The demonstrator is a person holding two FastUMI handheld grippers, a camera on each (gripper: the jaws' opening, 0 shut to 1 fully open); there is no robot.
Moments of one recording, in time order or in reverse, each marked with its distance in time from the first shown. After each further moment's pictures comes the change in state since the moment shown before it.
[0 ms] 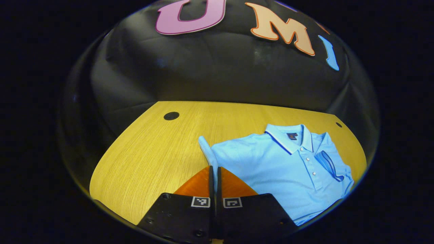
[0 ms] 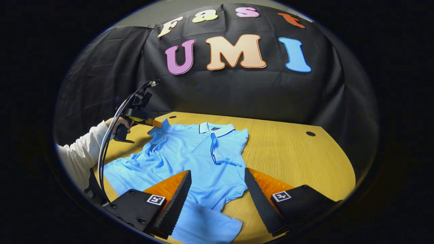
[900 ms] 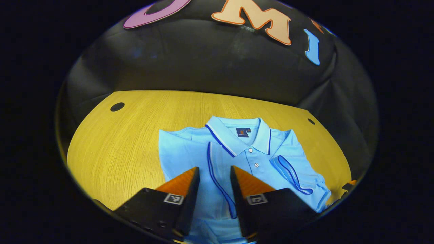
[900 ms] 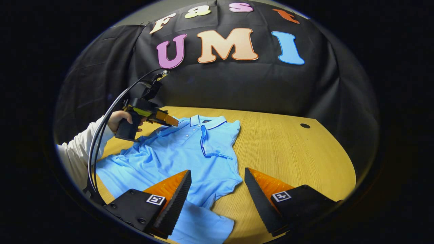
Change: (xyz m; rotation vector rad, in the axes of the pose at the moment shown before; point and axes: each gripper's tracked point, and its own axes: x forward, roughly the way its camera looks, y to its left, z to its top) left arm 0.025 -0.112 -0.017 -0.059 0.099 -0.221; right arm 0.008 -0.015 -0.022 0.021 0.060 -0.031
